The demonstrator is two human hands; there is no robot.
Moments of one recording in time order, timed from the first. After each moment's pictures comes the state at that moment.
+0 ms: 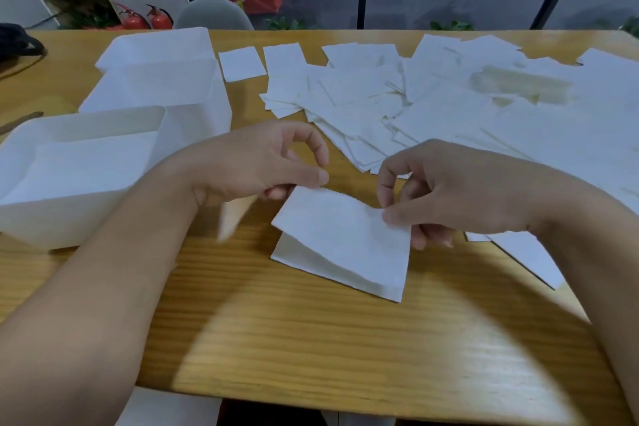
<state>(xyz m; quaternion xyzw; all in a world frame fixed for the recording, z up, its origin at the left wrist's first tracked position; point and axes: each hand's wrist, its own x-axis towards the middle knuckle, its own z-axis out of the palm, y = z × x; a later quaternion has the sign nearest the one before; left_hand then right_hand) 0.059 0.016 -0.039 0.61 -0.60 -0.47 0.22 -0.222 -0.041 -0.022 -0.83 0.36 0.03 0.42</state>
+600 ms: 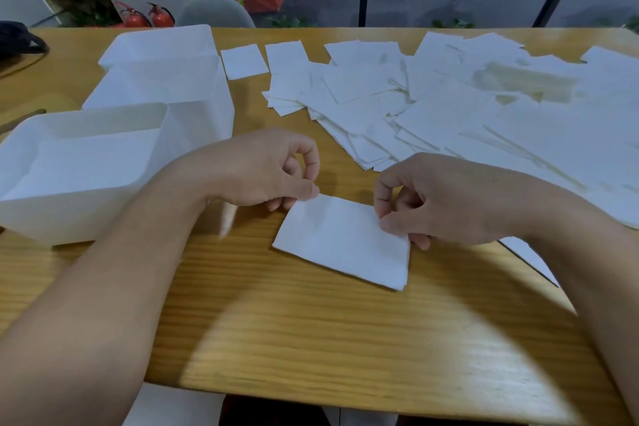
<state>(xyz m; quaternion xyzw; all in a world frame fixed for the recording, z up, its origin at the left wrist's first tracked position) 0.060 0.017 -0.042 0.64 -0.68 -0.35 0.10 -0.215 -0.041 -0.042 -0.87 0.35 0.05 0.34</state>
